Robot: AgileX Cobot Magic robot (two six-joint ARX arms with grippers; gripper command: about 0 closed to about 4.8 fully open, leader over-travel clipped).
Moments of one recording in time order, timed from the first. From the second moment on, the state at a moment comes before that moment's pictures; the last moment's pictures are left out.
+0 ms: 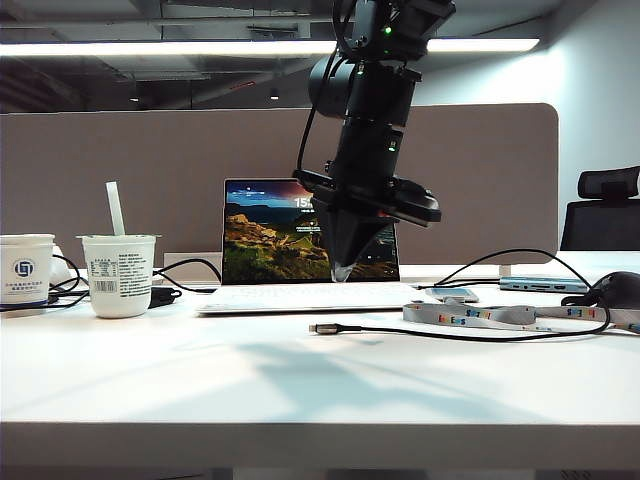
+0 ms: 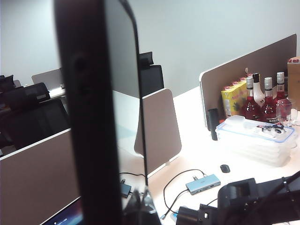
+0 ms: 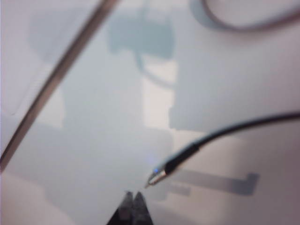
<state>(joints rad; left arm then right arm) -0.38 0.99 1.40 -0.24 0.36 0.16 0.57 2.19 1.96 -1.01 -0.08 1.39</state>
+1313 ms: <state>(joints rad) -0.38 0.99 1.40 -0.24 0.36 0.16 0.57 2.28 1.96 -1.04 -0.21 2.01</state>
